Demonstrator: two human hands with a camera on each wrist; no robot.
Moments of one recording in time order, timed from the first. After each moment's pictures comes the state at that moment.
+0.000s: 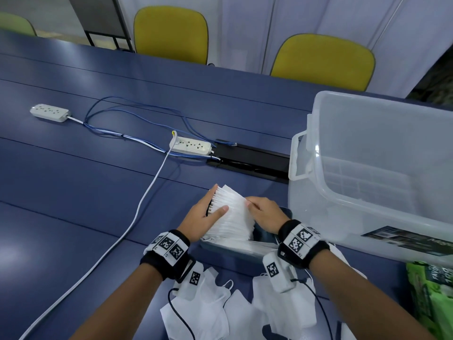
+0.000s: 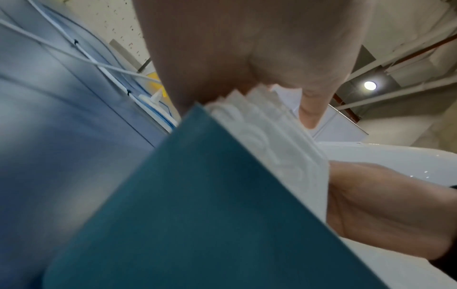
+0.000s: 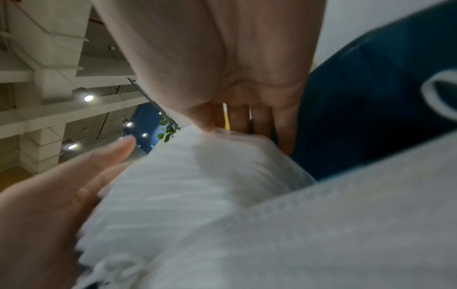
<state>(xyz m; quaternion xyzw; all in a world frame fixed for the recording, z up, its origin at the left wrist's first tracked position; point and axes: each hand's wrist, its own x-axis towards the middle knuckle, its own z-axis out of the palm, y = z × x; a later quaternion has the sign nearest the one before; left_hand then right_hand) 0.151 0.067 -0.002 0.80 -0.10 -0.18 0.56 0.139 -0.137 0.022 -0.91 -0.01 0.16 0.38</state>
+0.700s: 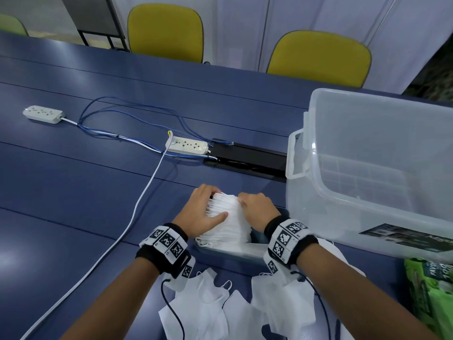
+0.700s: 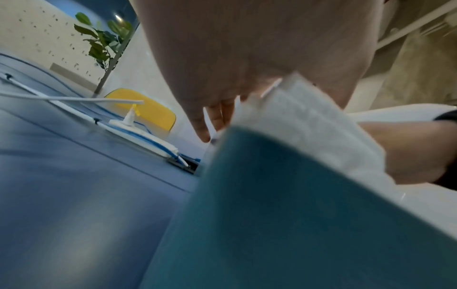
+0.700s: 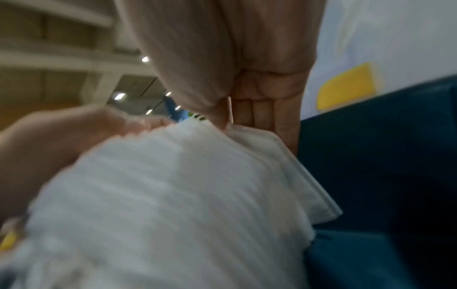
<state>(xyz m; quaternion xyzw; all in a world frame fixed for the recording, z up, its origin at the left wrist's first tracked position) 0.164 0.066 0.008 0.88 -0.23 -0.07 0.42 0.147 -0.120 0.034 -0.96 -0.01 0.16 0.23</state>
